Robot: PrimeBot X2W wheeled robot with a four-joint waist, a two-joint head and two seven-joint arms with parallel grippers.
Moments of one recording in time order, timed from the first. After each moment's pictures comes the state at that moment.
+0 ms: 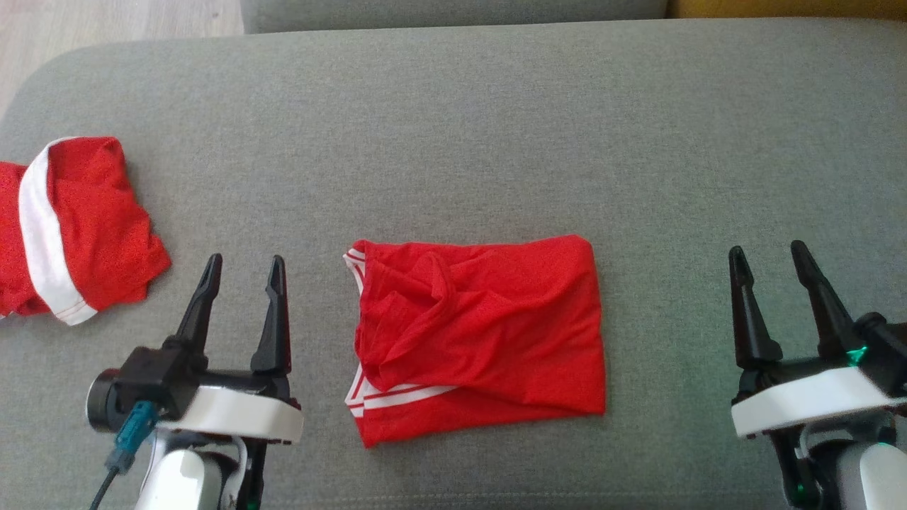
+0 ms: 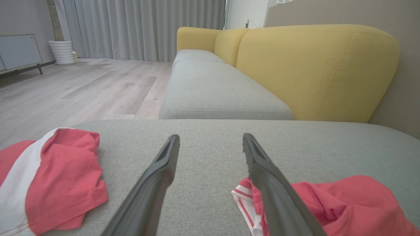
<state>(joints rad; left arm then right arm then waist) -0.02 0.12 -0.18 0.02 -0.19 0.03 -0.25 0.05 -0.08 -0.02 -0.13 0.18 0.13 0.03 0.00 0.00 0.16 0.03</state>
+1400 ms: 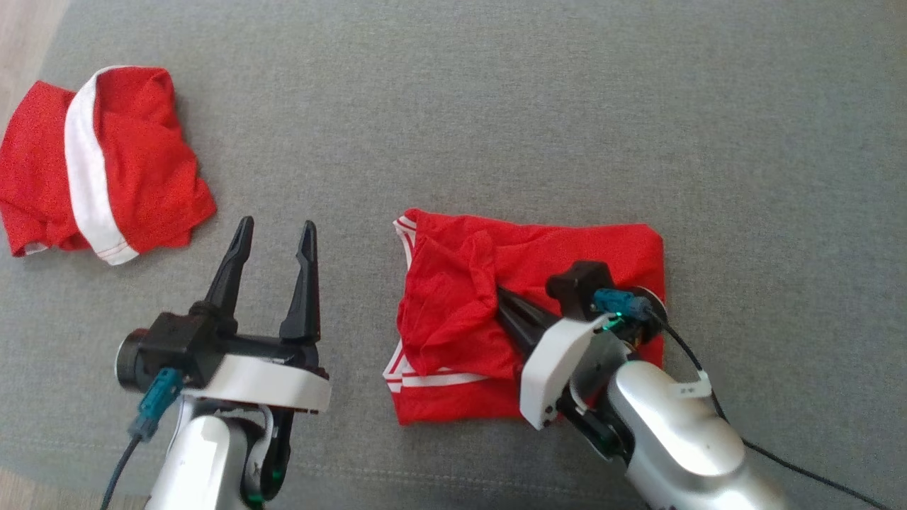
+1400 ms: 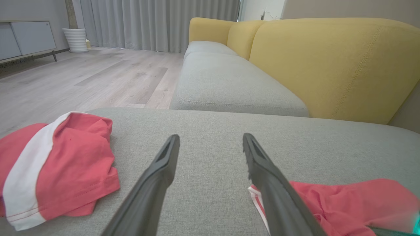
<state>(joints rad) -0.11 0.08 -0.22 0.04 -0.19 0.02 -0.25 -0.41 -0.07 0.65 0.47 0.37 0.13 0.10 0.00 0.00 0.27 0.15</state>
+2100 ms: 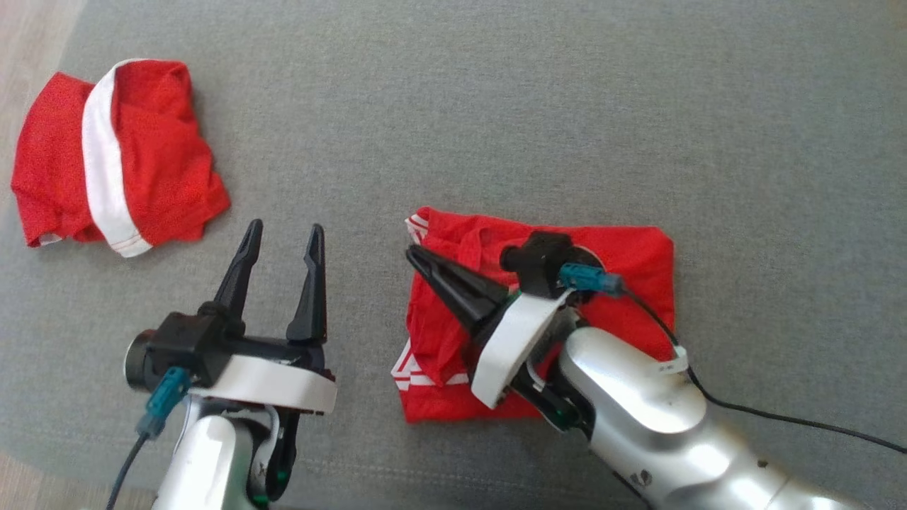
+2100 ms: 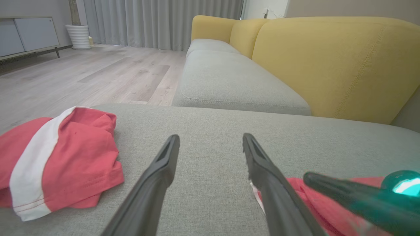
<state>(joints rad) -0.11 0.06 -0.22 0.06 -0.19 0.00 -0.25 -0.60 -0.07 0.93 0.54 0.61 0.13 -0.07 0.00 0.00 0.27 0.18</state>
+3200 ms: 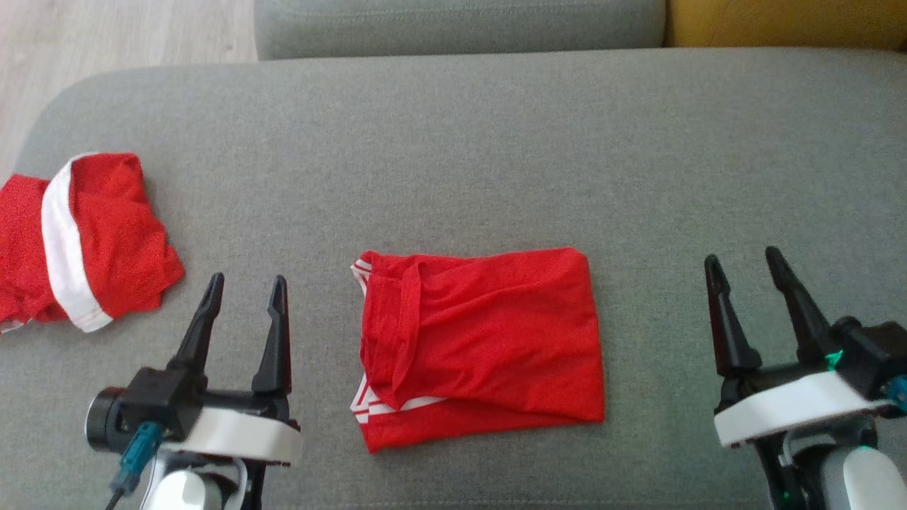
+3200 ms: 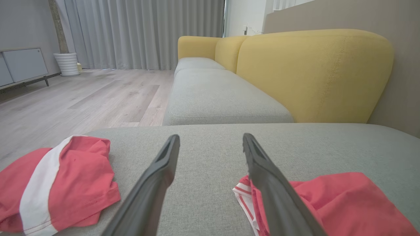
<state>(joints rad) 0.02 0.10 -0.16 0.00 -0.14 0.01 -0.25 0.04 -0.09 0.03 -0.13 0.19 0.13 0.04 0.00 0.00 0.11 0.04</state>
